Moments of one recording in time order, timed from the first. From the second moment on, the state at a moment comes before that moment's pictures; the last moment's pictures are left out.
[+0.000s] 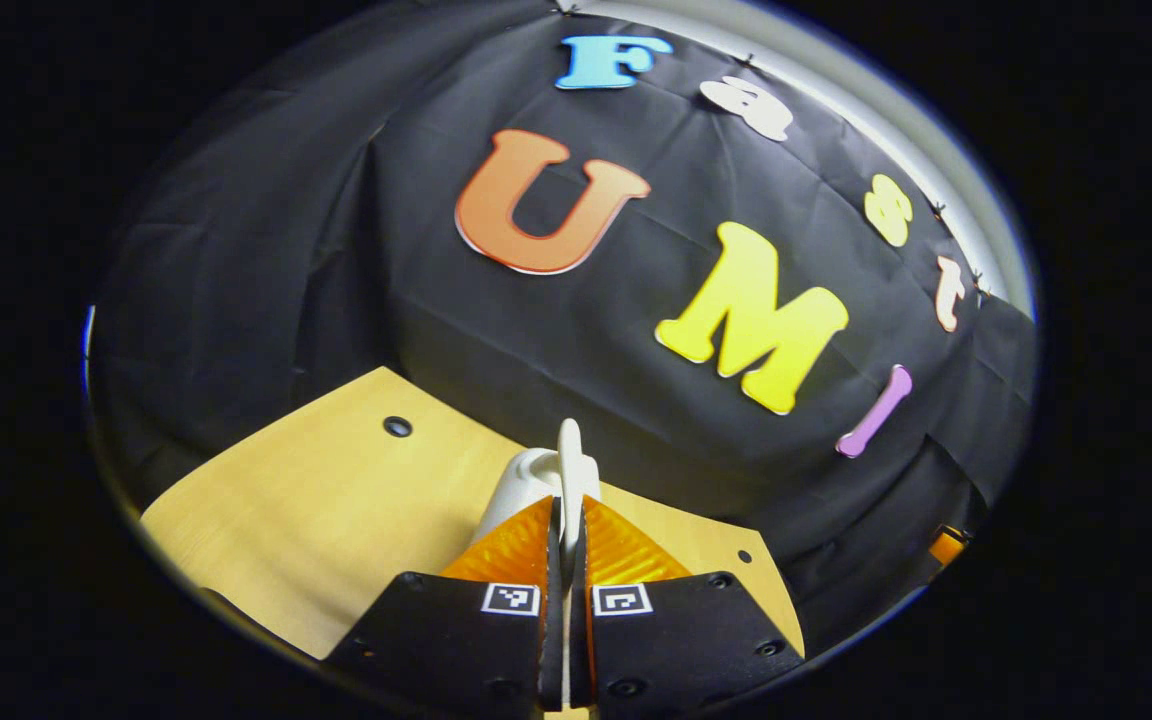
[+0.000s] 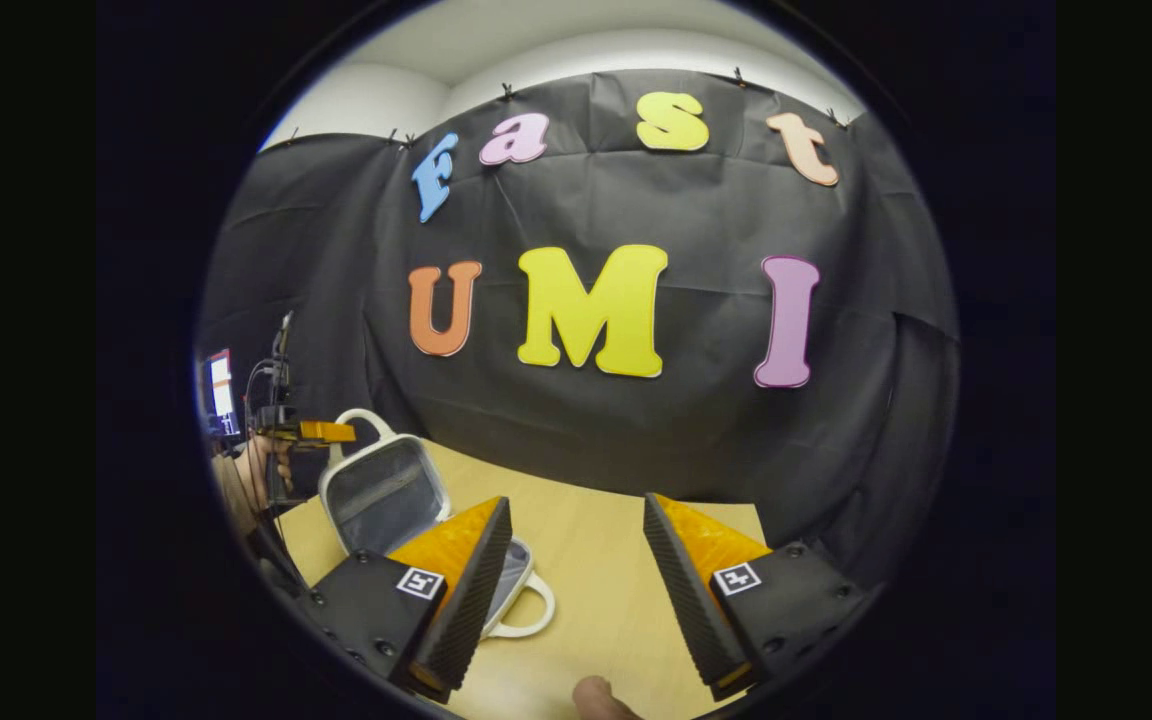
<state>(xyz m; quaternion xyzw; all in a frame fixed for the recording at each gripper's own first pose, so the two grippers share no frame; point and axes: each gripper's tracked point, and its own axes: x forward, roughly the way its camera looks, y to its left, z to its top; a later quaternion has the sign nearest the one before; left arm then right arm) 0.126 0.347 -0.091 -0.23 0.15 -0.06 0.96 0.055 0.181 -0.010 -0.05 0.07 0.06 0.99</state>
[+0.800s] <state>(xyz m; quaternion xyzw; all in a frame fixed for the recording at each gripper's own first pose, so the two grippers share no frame) 0.102 0.097 -0.203 -0.03 0.25 -0.14 0.96 0.019 0.084 -0.046 -0.03 0.12 0.02 0.99</state>
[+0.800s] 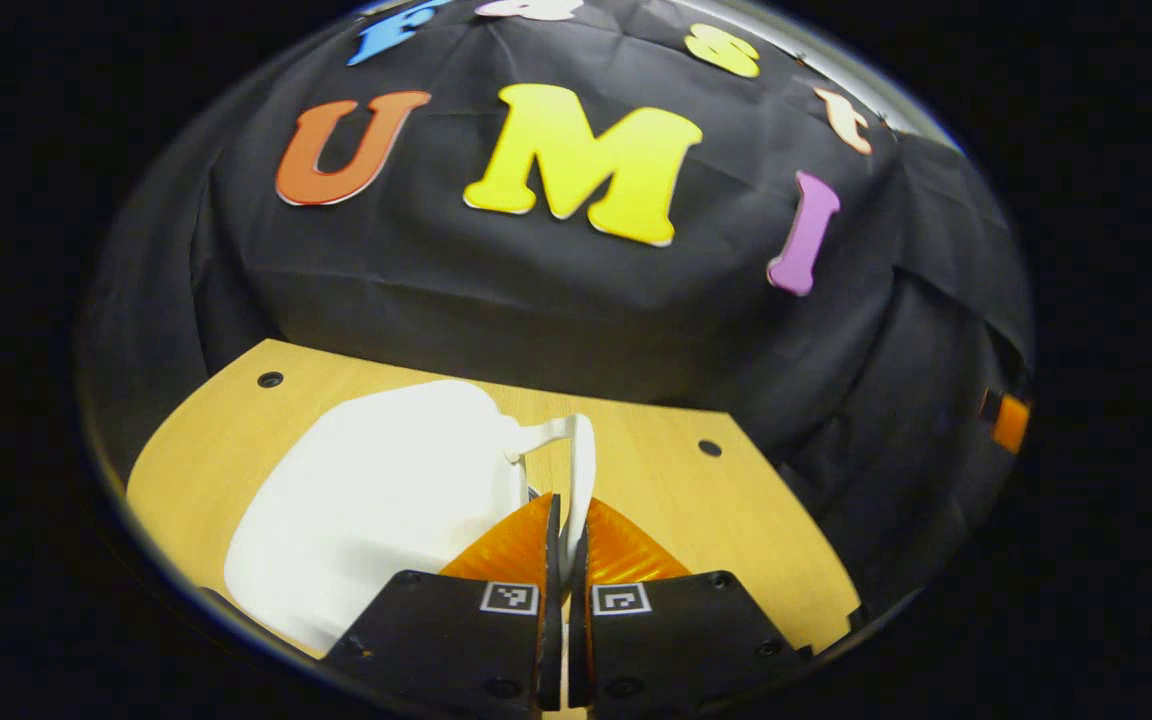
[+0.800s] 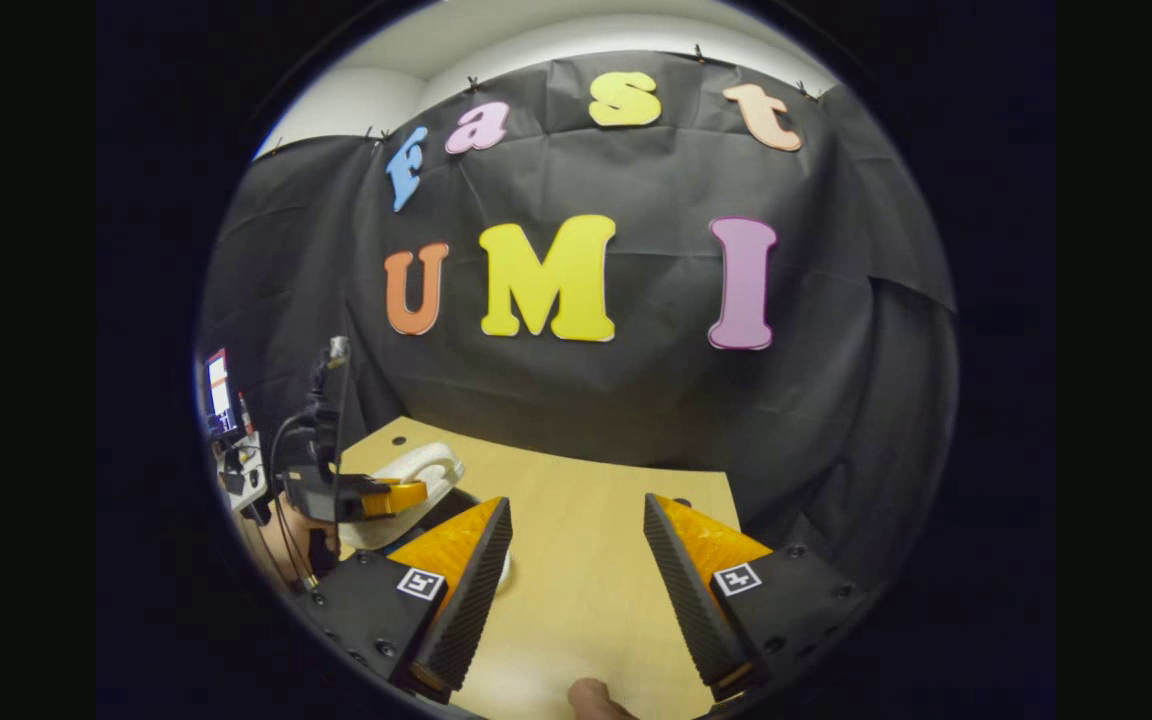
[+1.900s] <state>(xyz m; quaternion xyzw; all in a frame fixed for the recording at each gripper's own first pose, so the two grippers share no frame) 0.073 0.071 -0.157 0.06 0.23 -0.07 0.97 0.036 0.067 -0.020 -0.04 0.09 -0.02 1.00</state>
